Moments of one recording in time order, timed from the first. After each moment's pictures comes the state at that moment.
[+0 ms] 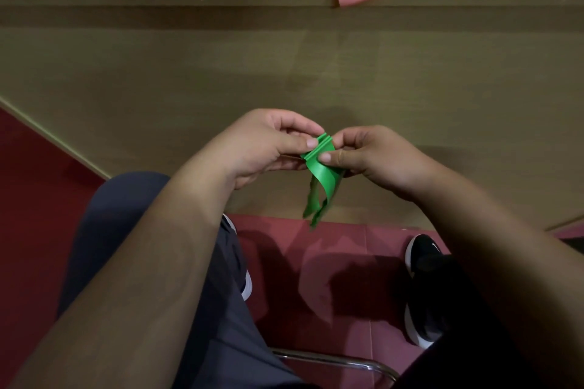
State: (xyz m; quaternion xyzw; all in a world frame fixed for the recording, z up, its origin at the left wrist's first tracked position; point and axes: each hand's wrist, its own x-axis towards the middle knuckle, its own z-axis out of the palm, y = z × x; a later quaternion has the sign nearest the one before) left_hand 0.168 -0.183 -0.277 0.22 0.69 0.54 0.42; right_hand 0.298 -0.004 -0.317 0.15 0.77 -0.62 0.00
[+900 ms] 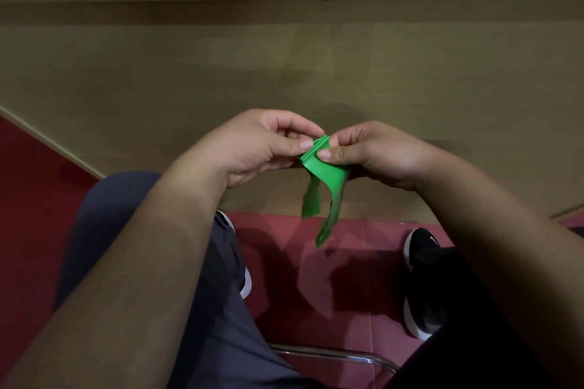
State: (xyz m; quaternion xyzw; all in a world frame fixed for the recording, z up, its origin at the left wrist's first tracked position) left_hand 0.166 -0.186 -0.276 0.24 0.68 0.52 0.46; right_hand 0.297 0.005 -0.318 0.13 0.70 -0.70 0.10
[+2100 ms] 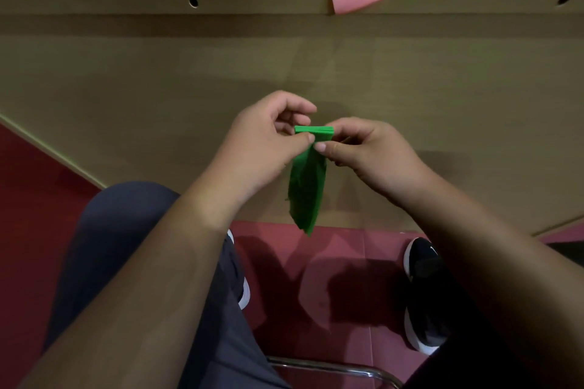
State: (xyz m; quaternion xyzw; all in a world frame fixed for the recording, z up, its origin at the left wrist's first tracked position) left_hand 0.172 -0.181 -0.277 0.36 0.75 0.53 0.15; right_hand 0.294 -0.013 -0.309 0.13 0.78 -0.59 -0.14
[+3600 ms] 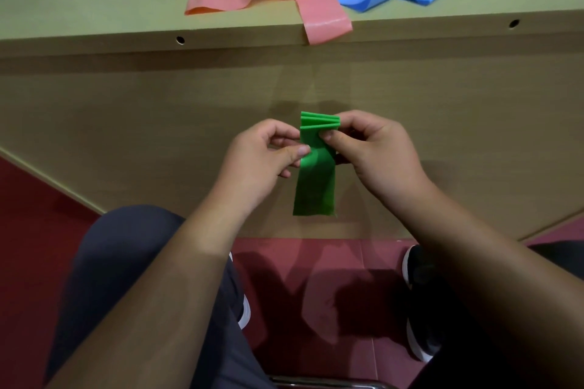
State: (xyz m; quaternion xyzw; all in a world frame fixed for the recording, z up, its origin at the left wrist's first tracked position) left_hand 0.170 -0.160 -0.291 0.29 0.73 0.58 0.22; right_hand 0.303 -0.012 -0.284 0.17 0.73 -0.61 -0.25
